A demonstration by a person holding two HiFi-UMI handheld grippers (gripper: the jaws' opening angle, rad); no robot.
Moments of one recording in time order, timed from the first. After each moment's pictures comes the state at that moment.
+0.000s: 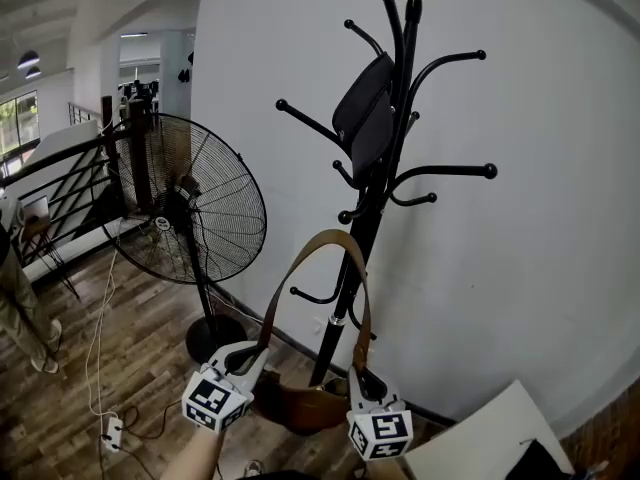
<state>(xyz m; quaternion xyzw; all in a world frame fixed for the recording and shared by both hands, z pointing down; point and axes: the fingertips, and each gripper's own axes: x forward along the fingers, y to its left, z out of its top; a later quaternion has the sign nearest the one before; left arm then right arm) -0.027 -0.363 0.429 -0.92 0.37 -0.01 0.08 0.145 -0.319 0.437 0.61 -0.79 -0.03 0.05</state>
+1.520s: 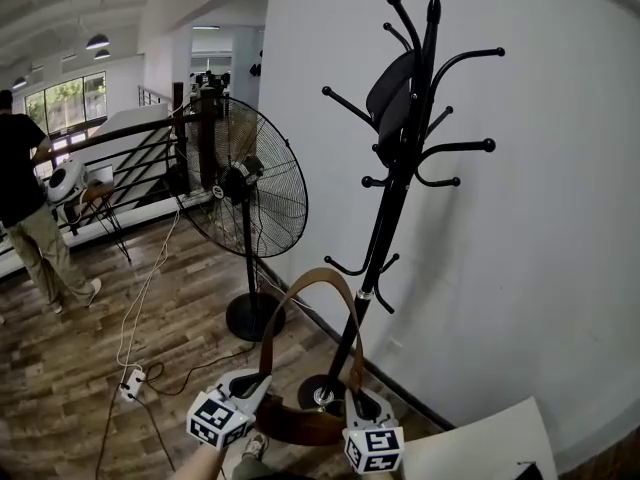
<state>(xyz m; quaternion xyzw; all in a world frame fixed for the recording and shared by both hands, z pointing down) -0.029 -0.206 0.523 -0.88 0.46 -0.06 -0.01 0.146 -0.210 0.525 0.51 -0.86 0.03 0.09</state>
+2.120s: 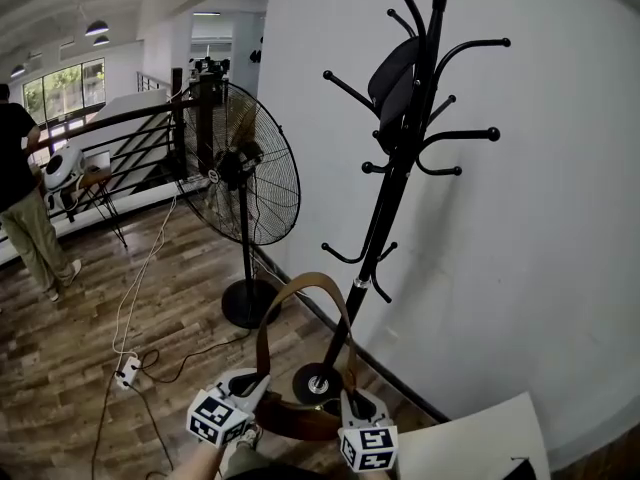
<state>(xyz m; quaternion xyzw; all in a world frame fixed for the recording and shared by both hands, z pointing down) -0.020 -0.193 0.551 -0.88 0.46 -0.07 -0.05 0.152 -0.196 0.552 0.50 -0.85 0.05 0.13</state>
